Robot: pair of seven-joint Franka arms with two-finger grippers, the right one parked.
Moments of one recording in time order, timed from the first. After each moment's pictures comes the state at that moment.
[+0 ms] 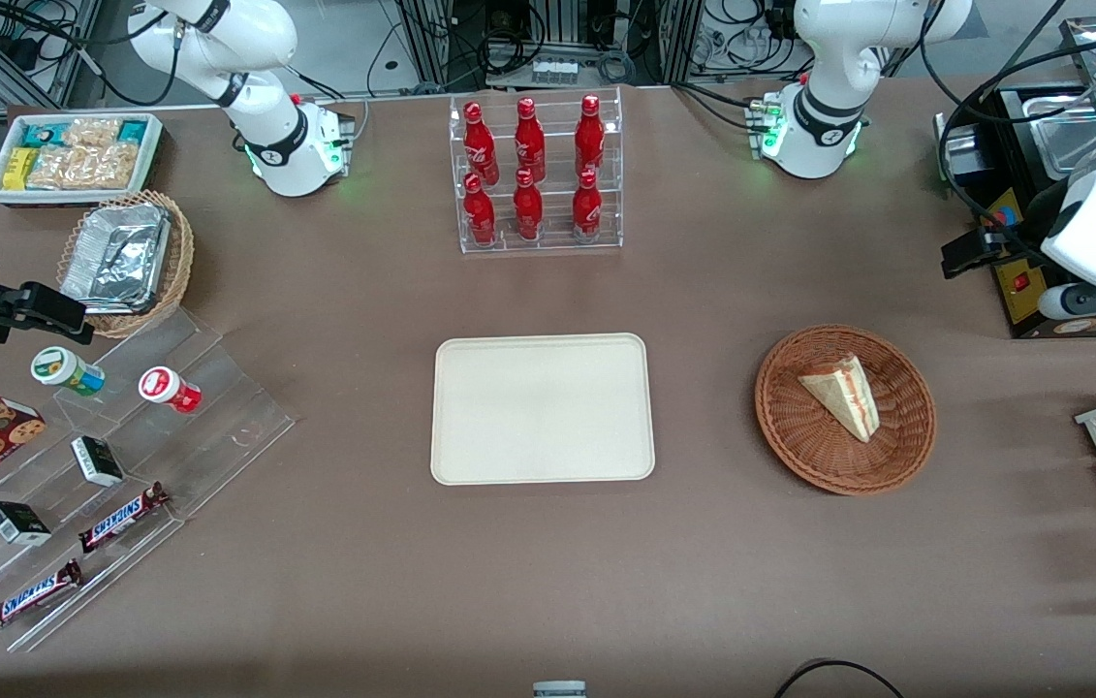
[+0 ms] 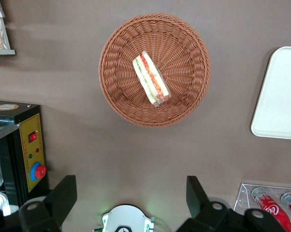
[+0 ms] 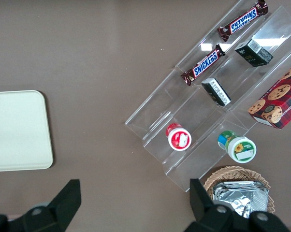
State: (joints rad) arm -0.05 0.02 -0.01 -1.58 0.01 1.42 -0.17
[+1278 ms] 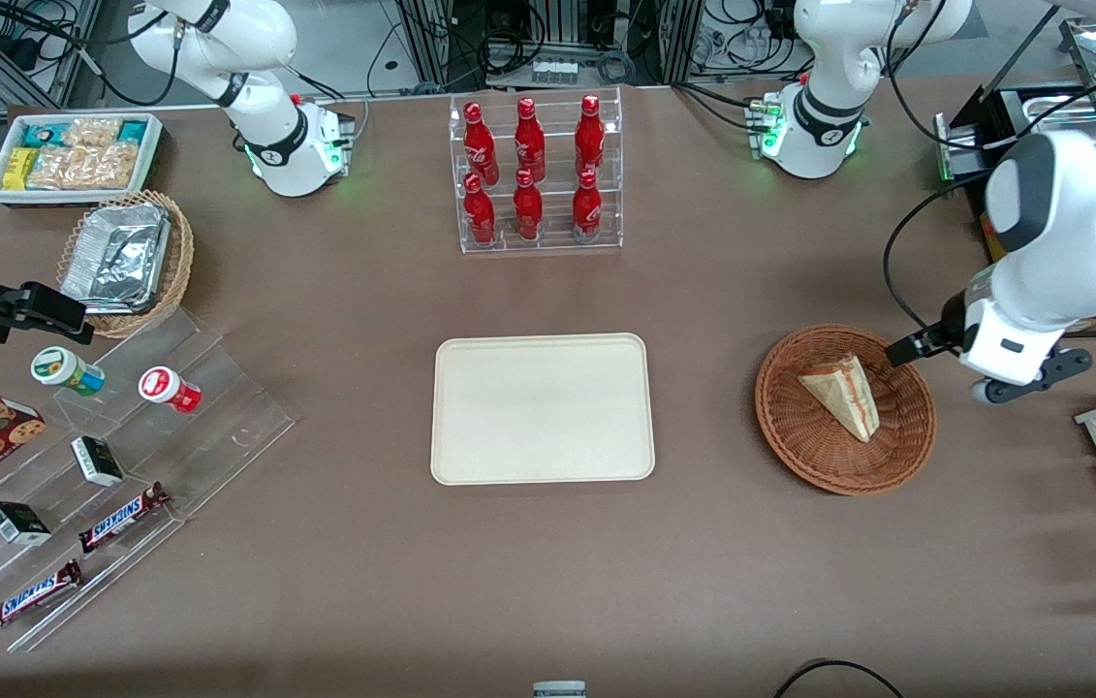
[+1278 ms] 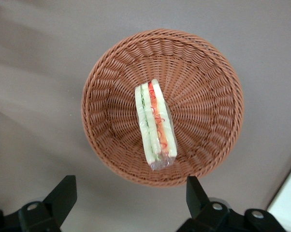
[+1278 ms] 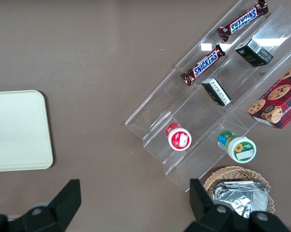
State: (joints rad) arm -0.05 0.07 0.00 -2.02 0.02 1.99 -0.45
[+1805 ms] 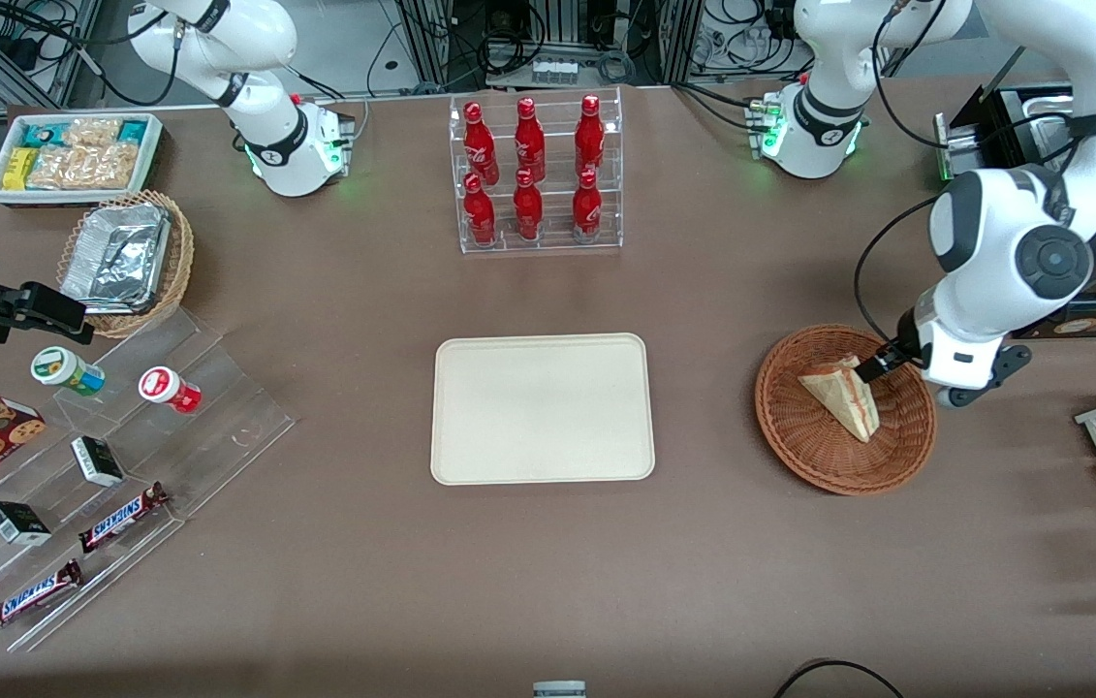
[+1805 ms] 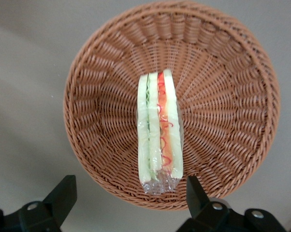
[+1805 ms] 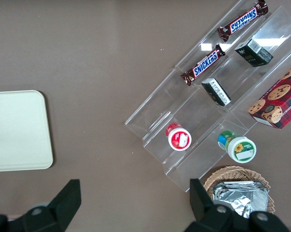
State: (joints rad) arm -0.07 0.12 -0.01 -2.16 0.02 2.17 -0.64
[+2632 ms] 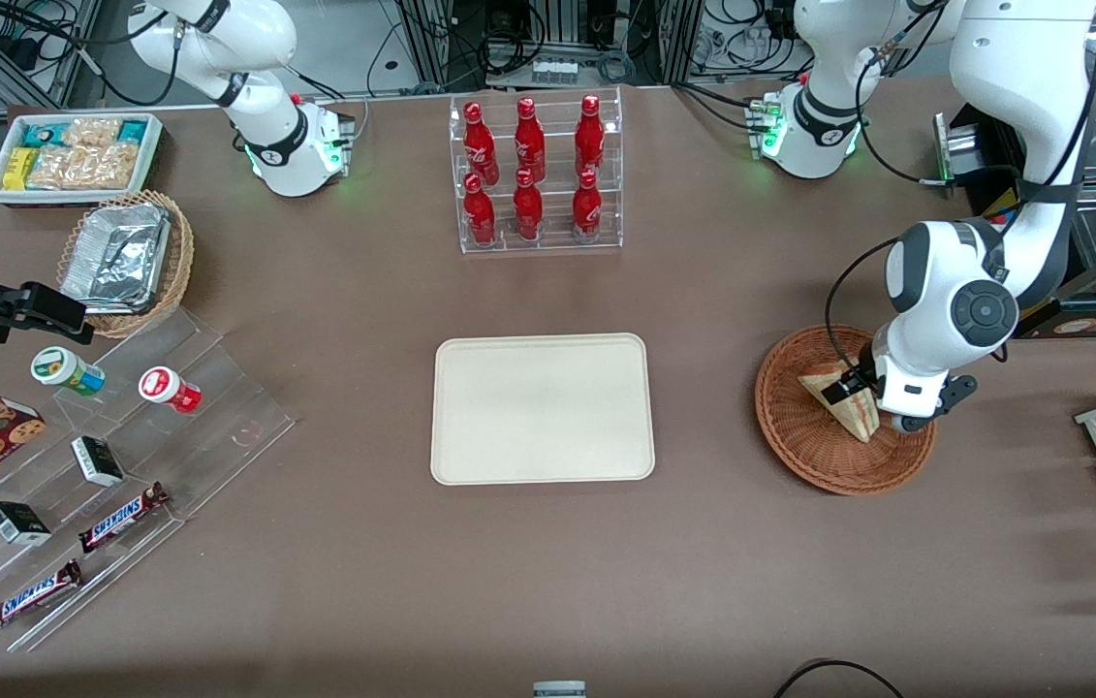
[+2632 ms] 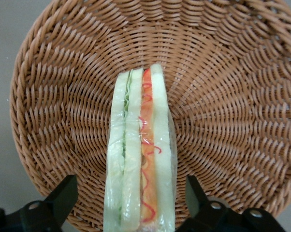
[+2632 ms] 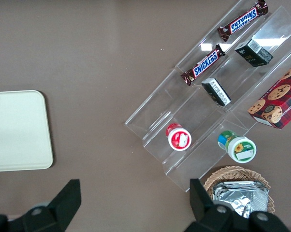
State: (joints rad) arm -0.08 0.28 -0.01 -2.17 0.02 2.32 -0.67
